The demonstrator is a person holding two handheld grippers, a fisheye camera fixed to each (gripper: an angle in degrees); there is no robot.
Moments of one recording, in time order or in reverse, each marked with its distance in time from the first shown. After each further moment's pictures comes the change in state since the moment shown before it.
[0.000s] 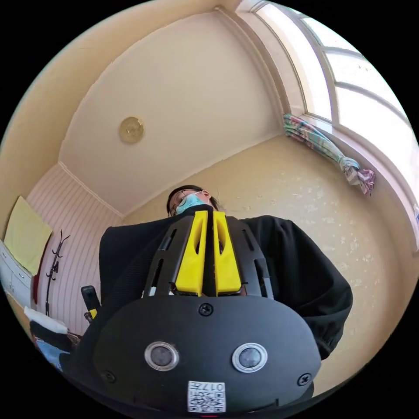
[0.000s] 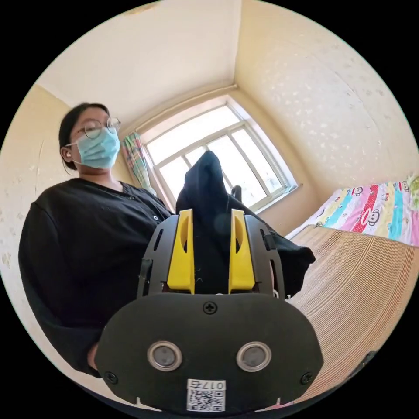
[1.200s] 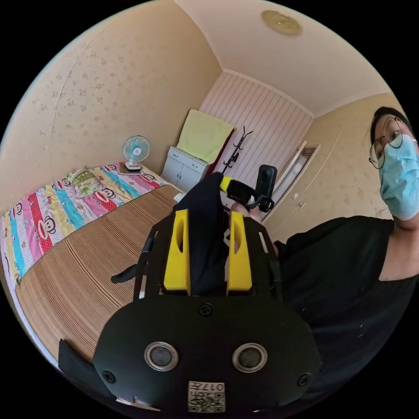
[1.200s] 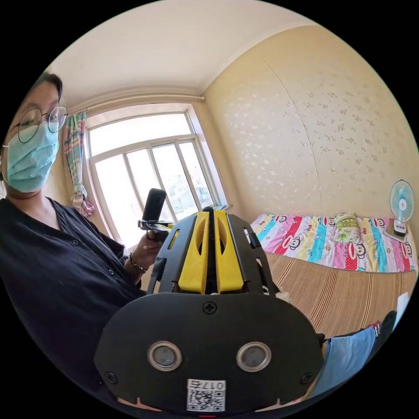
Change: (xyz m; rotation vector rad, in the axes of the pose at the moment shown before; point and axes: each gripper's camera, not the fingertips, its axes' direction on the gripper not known) left arm -0.098 0.265 0.189 -0.764 -1.393 -0.344; right arm 0.016 -0.025 0.143 0.036 0.588 -0.134
